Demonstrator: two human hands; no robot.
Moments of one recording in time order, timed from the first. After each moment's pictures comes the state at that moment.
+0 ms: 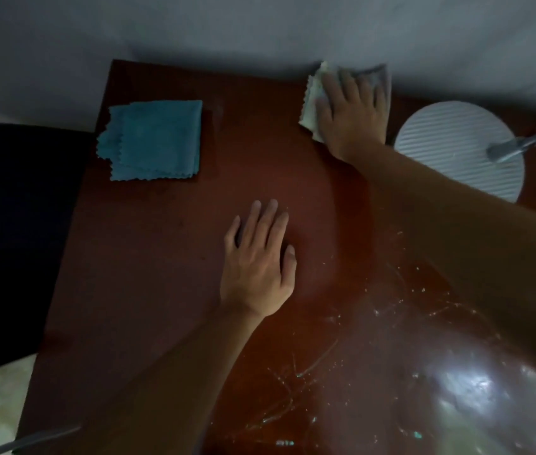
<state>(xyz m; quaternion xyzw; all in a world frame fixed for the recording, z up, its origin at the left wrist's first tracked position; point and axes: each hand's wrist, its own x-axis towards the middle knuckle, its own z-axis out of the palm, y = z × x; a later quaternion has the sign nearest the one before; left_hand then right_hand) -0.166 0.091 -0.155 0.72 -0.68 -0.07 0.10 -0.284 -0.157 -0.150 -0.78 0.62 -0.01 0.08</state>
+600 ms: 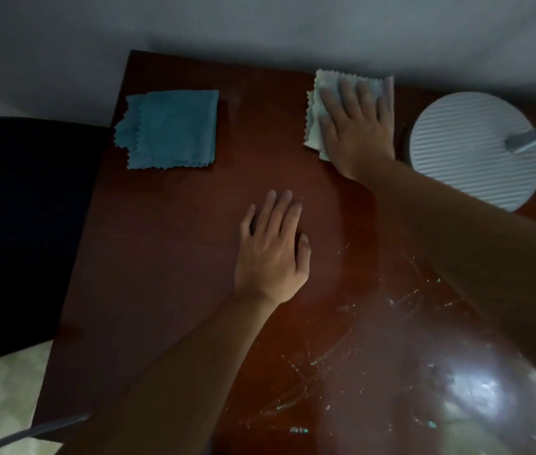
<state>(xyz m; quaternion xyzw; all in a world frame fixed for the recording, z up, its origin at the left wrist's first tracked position) -0.165 0.092 -0.155 0.71 -0.68 -0.08 0.15 -0.281 -0.113 -0.147 -0.82 0.57 0.03 0.06</state>
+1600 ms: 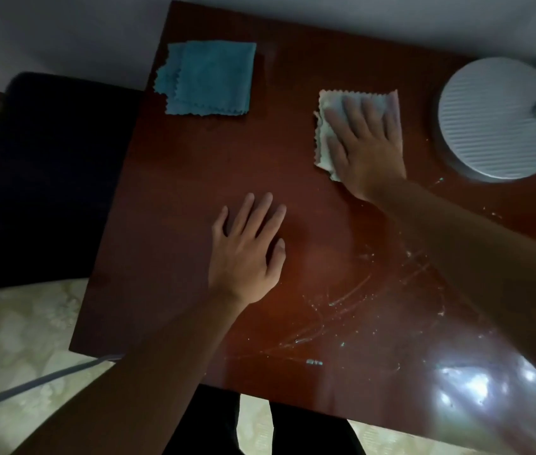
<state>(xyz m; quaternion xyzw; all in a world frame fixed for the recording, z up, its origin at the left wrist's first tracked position) -0.111 0.193 -0.159 0.72 -0.69 -0.05 0.07 -0.283 -0.013 -0.140 -0.86 0.50 0.06 0.06</state>
